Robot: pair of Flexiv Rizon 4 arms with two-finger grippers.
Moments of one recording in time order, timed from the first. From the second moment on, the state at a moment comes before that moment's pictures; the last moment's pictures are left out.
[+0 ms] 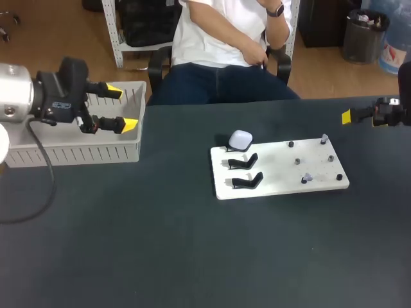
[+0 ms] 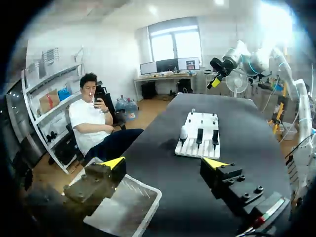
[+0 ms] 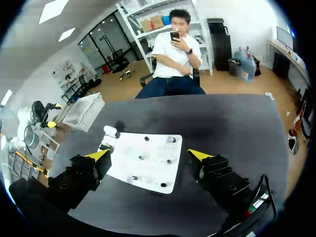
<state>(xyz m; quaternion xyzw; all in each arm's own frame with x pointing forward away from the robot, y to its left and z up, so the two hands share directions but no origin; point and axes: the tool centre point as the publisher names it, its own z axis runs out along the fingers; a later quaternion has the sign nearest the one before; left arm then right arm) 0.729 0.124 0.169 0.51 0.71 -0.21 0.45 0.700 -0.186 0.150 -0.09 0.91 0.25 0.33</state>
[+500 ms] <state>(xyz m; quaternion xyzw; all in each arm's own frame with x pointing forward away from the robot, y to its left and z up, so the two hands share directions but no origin) 0.728 0.112 0.155 0.54 0.67 -0.25 0.44 0.700 -0.186 0.150 -0.09 0.91 0.25 0.33</state>
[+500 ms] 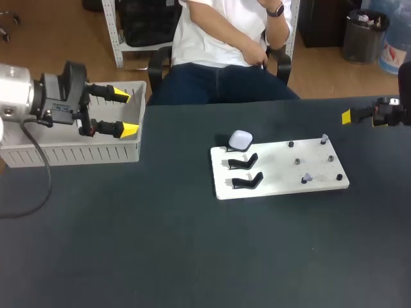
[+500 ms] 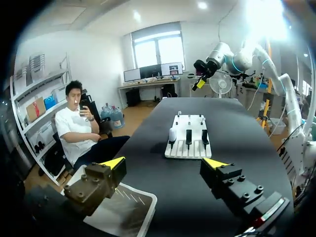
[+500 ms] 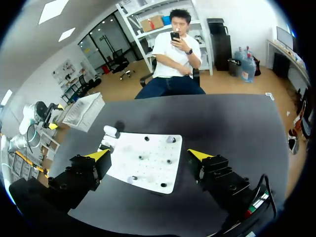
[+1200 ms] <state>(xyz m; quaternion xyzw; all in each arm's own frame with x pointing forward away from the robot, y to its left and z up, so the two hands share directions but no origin) 0.753 -0.008 0.095 0.56 0.66 -0.30 0.40 0.700 -0.186 0.150 -0.09 0.91 0.25 0.33</state>
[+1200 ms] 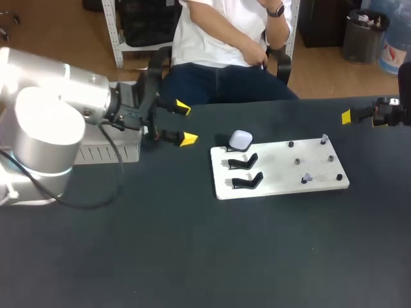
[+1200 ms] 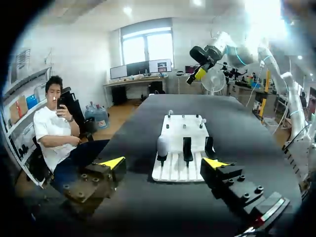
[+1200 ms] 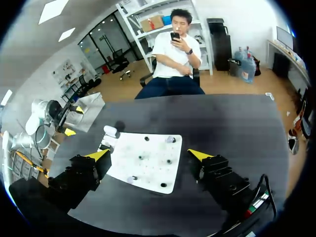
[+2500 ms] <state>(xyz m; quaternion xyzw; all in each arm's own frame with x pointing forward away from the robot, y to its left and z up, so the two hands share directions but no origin) 0.766 -0.068 0.054 0.55 0.67 -0.33 0.38 0.700 -0.186 0.150 -0.09 0.91 0.25 0.33</state>
